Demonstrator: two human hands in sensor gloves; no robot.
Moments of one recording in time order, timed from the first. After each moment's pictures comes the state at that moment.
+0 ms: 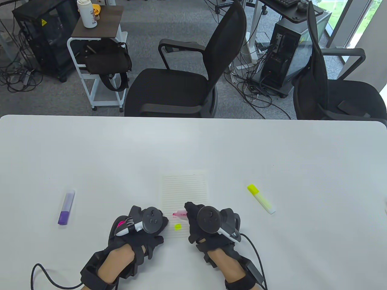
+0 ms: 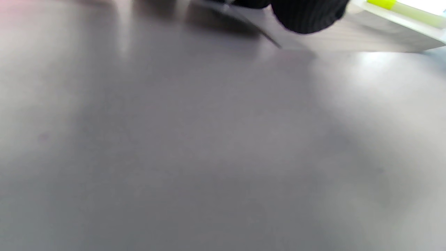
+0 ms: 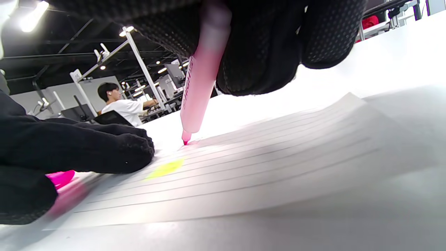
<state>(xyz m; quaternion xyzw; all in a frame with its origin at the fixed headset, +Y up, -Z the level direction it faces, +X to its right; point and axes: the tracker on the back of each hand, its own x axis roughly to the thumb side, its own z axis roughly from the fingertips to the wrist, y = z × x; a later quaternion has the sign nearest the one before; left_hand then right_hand) -0.174 -0.775 -0.289 -0.28 -0.17 0.06 0.94 0.050 -0.743 -0.292 0.16 0.01 0.96 0.21</state>
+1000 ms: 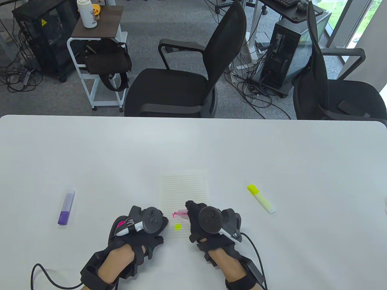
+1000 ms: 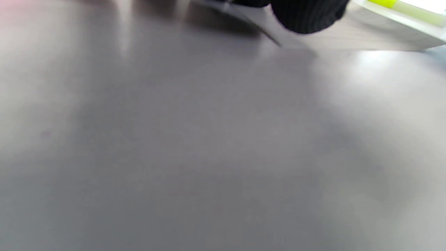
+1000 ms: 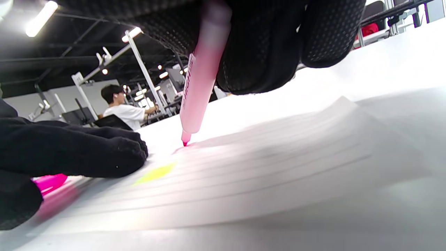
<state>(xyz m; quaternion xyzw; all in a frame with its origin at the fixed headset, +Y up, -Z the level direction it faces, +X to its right) -0.174 -0.775 -0.288 -0.28 -0.17 0.06 0.94 0.053 -0.744 -0.294 0.16 0.00 0.97 0.21</state>
